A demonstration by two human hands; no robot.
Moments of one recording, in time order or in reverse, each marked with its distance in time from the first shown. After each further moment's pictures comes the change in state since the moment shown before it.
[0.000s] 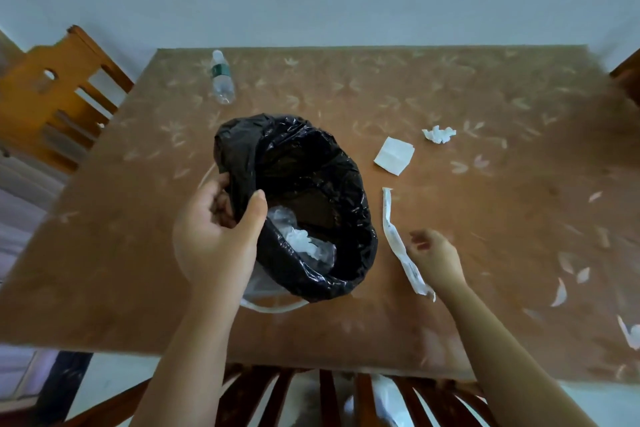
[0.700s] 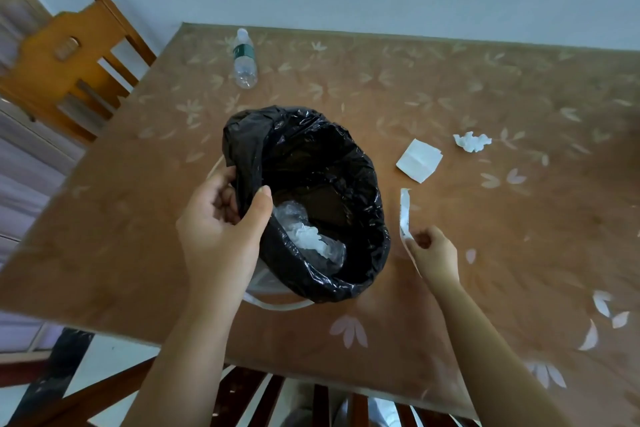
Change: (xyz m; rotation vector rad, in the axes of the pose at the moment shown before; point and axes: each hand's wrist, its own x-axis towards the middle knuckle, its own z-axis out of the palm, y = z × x) left_hand 0.015 -0.019 0.017 -0.093 0.068 -0.038; right_hand 0.046 -0.006 0.030 0.134 0.009 -0.065
